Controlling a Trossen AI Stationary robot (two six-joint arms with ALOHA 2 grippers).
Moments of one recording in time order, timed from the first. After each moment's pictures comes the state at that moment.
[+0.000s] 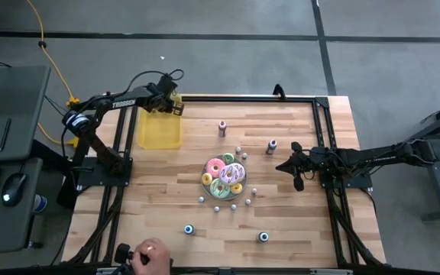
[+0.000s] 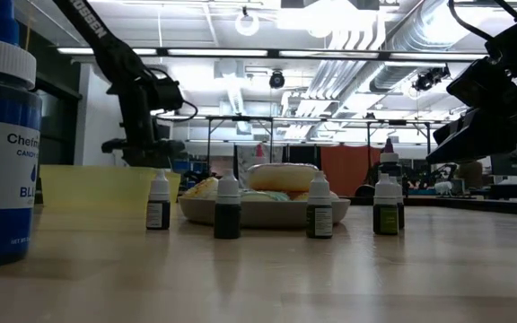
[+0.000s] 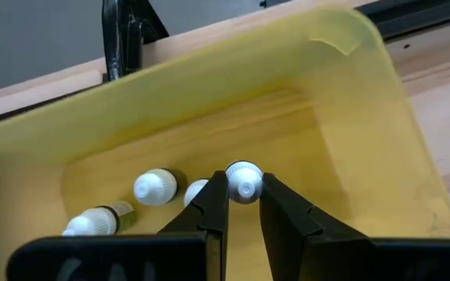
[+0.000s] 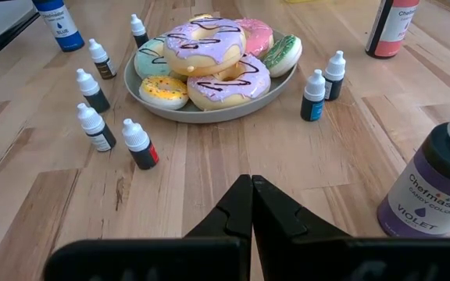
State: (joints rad) left arm 0.89 1.60 0.95 -0.44 -0.25 -0.34; right arm 0.00 0.49 0.01 0.05 0.02 0.13
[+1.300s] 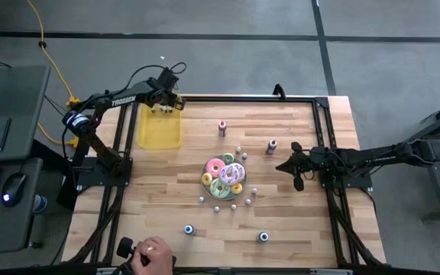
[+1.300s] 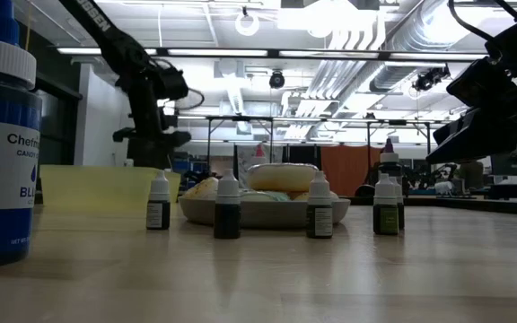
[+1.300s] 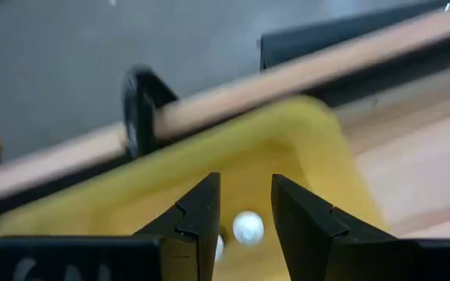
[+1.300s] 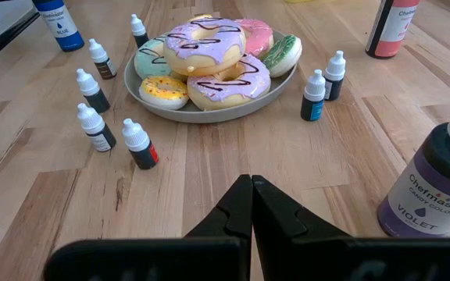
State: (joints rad) left arm 0.87 1.59 1.05 -0.45 -0.29 -0.25; right arm 0.00 0.49 0.01 0.05 0.02 0.13
